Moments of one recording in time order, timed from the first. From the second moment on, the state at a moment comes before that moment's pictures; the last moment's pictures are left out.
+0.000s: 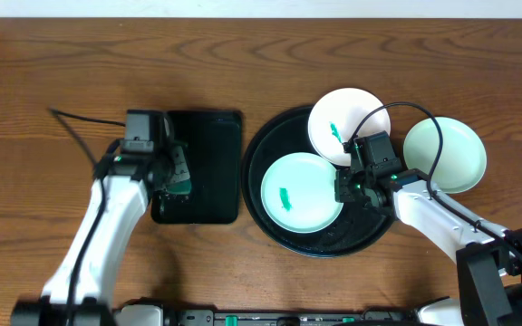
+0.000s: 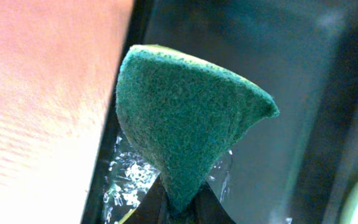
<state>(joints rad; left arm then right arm) -0.05 1.38 0.90 -0.67 0.02 -0.31 0.33 1.59 0.73 -0.30 -0.16 0.31</state>
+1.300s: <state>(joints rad) -0.11 1.30 0.90 -0.60 0.13 -0.30 0.33 1.59 0.73 -0.31 -0.16 0.31</state>
